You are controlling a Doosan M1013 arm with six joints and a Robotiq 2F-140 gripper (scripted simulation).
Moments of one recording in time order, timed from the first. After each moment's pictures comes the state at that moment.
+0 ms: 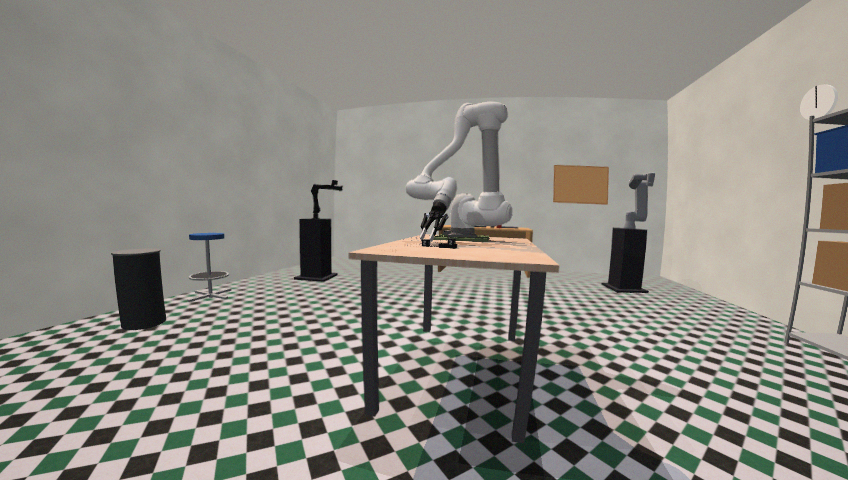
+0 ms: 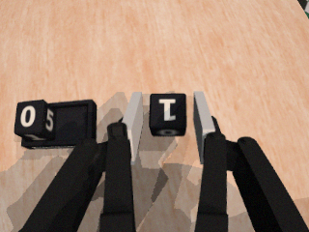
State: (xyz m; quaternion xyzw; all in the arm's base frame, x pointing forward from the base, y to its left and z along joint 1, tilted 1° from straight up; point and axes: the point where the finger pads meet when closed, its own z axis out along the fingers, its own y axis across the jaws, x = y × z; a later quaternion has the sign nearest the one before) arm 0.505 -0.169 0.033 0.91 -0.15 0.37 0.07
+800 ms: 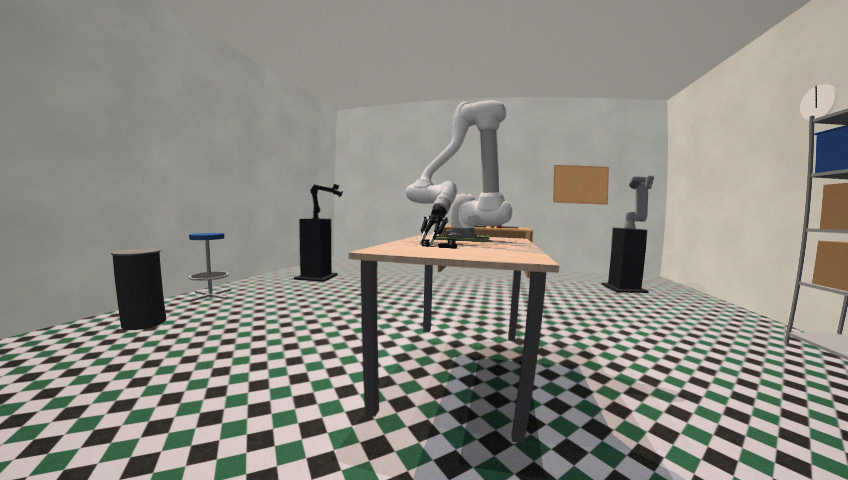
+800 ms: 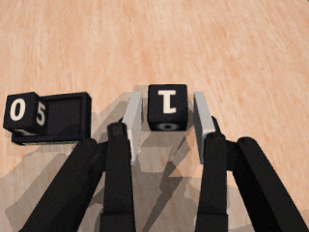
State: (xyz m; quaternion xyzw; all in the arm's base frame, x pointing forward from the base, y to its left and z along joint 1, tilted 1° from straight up) arm 0.504 -0.169 0.015 0.91 -0.15 0.37 0.07
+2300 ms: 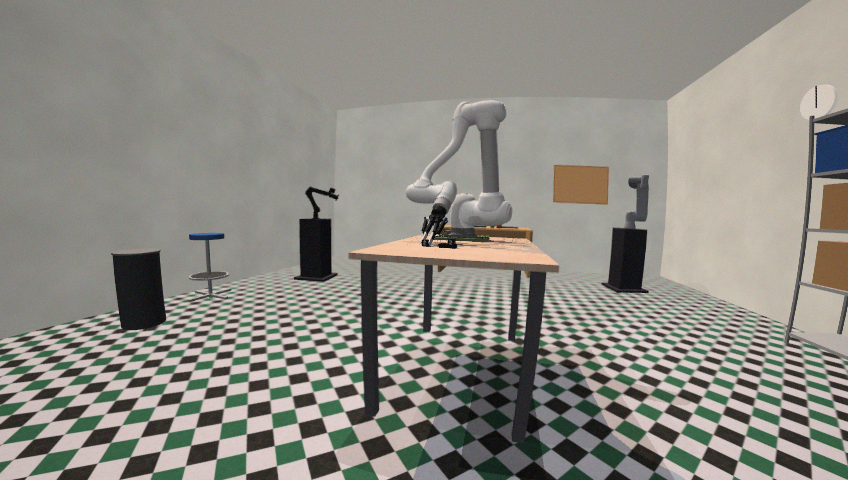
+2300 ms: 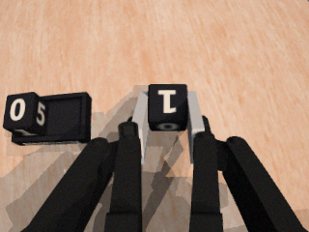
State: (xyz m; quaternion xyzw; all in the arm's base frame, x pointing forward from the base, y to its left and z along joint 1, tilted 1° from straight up) arm 0.504 -0.169 0.015 0.91 -0.15 0.37 0.07
